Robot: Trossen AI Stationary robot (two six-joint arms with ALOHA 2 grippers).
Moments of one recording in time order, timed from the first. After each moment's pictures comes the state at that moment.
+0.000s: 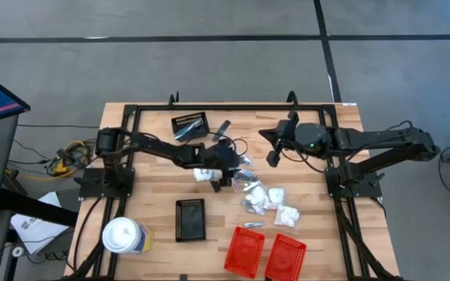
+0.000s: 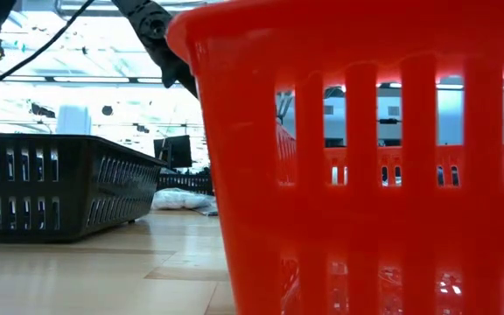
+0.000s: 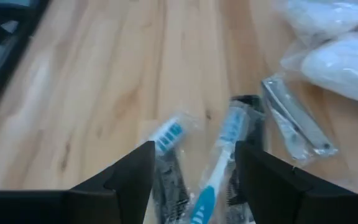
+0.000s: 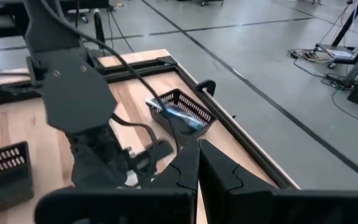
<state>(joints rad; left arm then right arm) 0.08 1.88 1.07 0.13 -0.13 0.23 0.05 1.12 1.04 -0.33 0.52 0.12</state>
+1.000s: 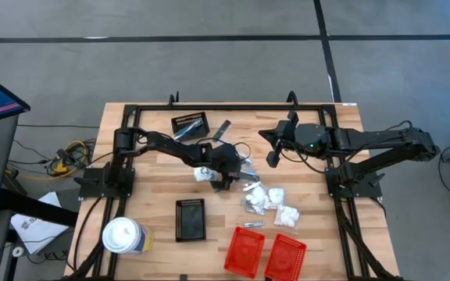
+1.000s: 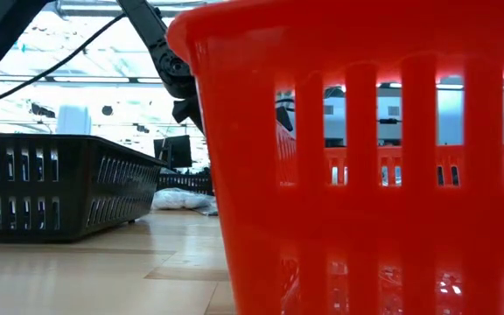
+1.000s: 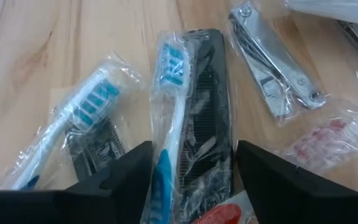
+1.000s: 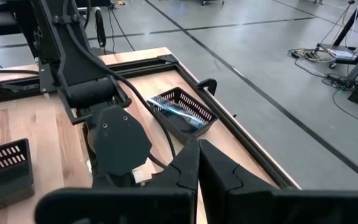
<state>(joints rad) 0.13 2.06 1.12 0.10 0.09 0.28 0.05 1.12 1.04 -0.34 0.52 0.12</state>
